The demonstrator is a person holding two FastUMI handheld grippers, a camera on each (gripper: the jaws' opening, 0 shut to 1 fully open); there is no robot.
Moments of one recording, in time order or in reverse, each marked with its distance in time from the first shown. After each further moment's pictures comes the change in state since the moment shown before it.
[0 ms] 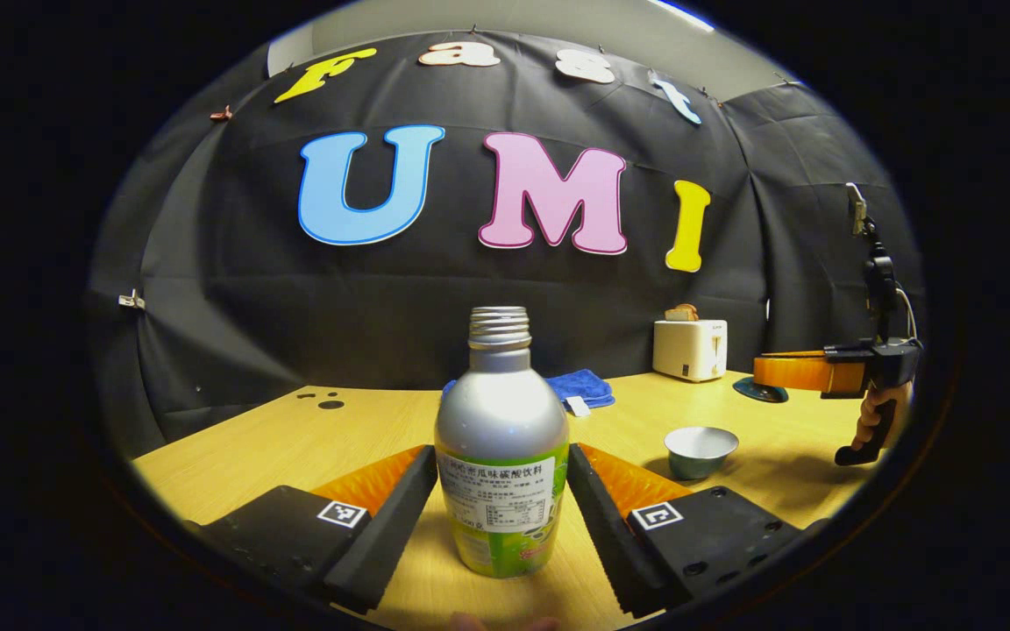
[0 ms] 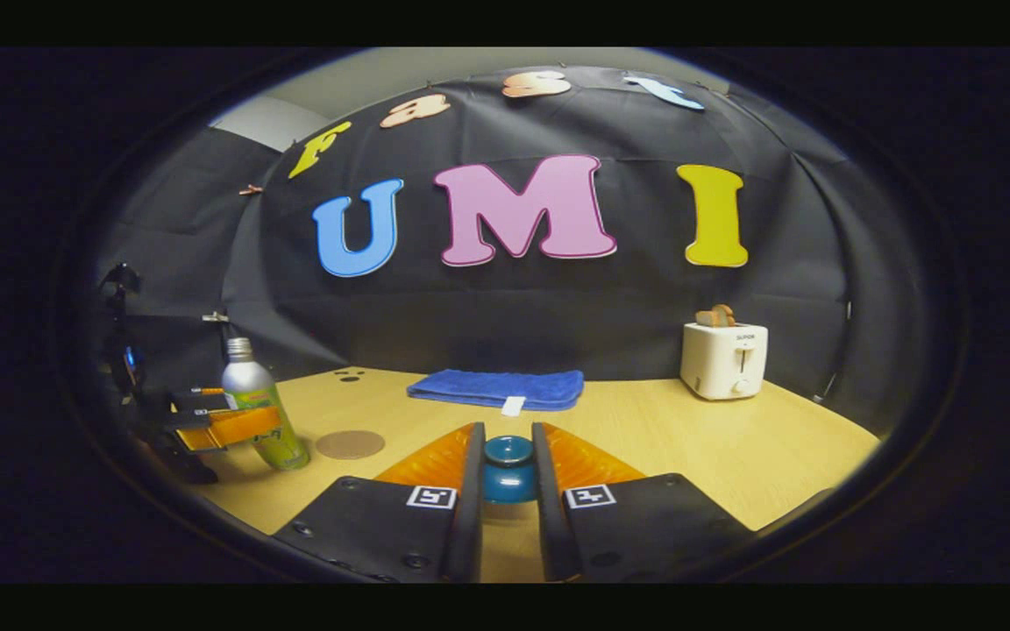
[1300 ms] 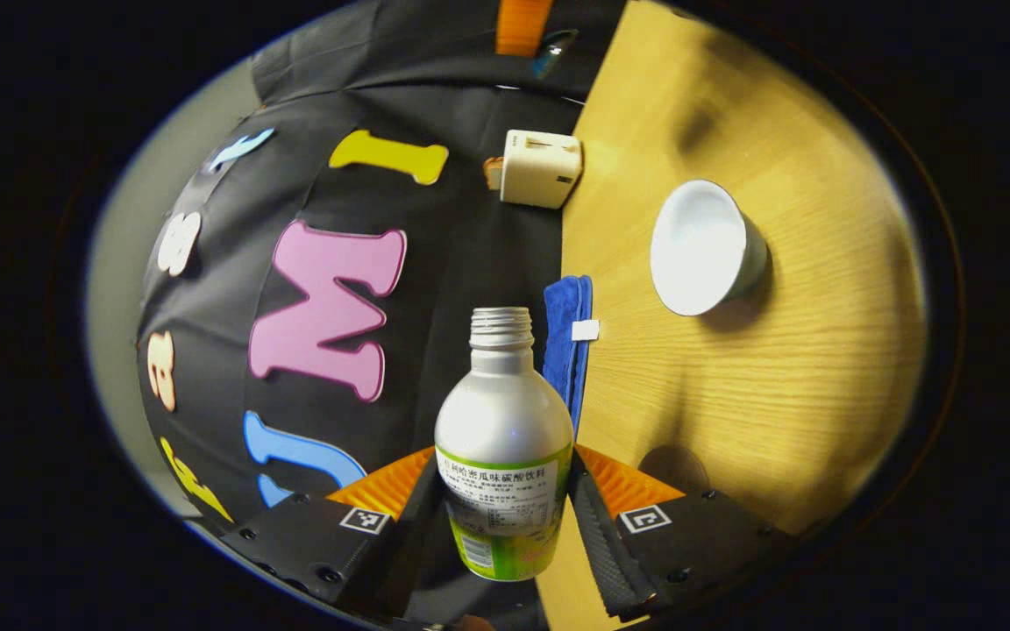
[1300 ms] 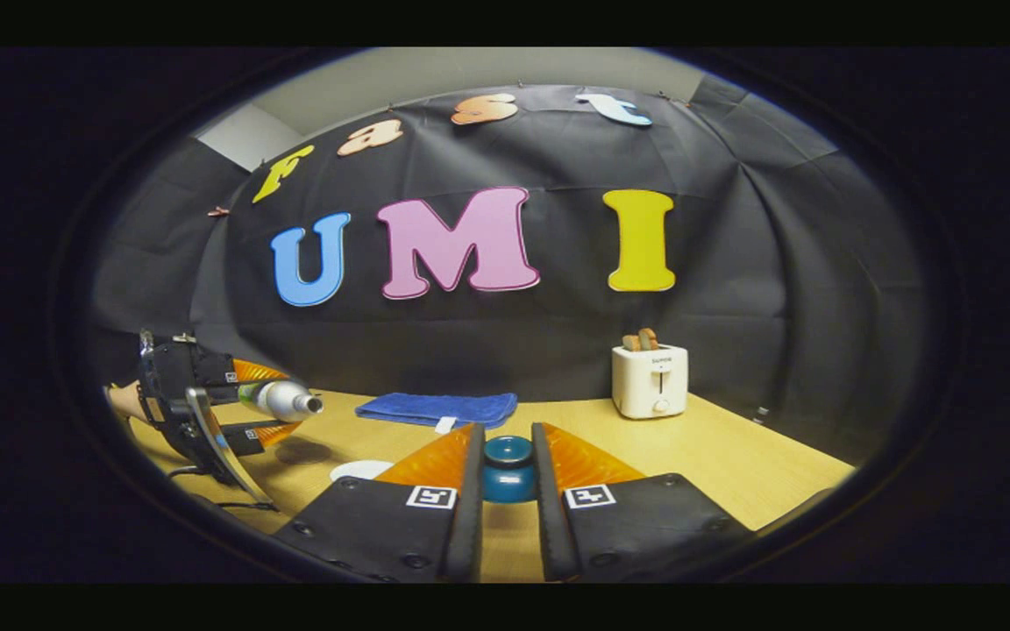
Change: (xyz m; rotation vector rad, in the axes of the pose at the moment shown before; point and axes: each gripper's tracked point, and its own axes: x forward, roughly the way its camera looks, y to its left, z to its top) left arm 0.062 -0.064 0.011 1.534 0.081 -0.031; right arm -0.046 -0.082 0.038 0.025 -0.104 -0.110
